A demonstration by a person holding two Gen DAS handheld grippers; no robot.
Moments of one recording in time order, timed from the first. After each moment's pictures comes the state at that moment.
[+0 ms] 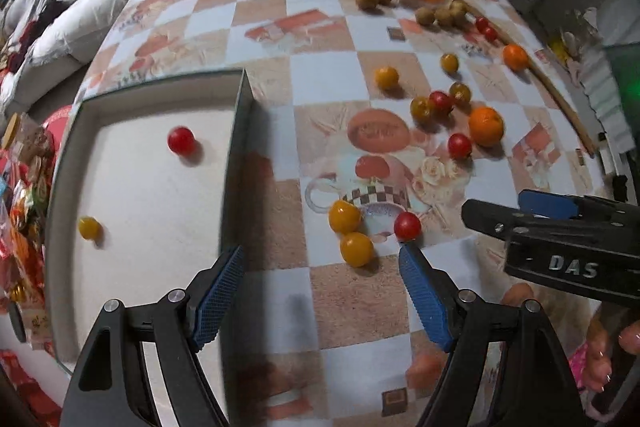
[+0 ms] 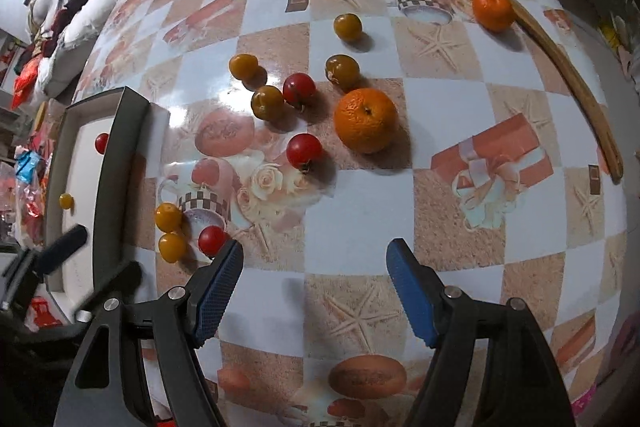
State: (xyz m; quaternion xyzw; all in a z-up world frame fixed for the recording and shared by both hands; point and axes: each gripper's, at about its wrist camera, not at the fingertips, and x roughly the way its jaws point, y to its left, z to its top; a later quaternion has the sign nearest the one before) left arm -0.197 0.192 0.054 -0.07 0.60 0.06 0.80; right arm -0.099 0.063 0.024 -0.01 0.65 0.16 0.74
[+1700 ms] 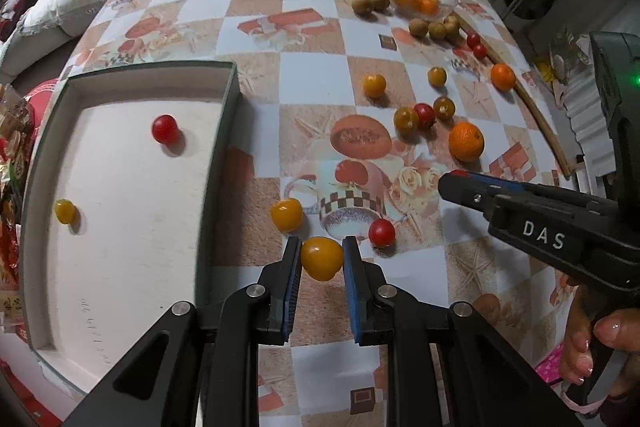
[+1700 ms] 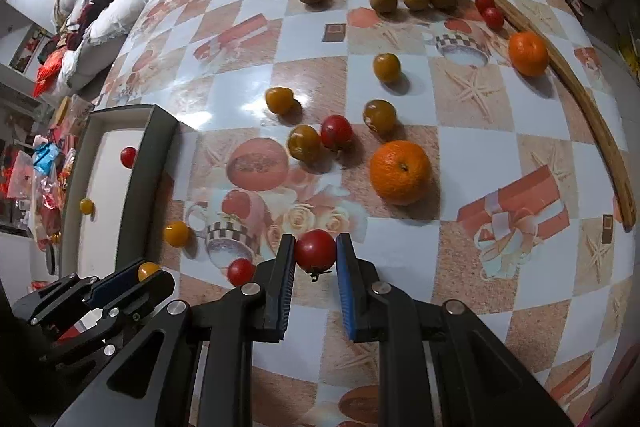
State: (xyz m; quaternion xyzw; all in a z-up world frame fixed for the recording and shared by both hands) left arm -0.201 0.207 0.067 -0.13 0.59 0.03 0.80; right arm -0.088 0.087 0.041 -0.02 0.63 0.21 0.75
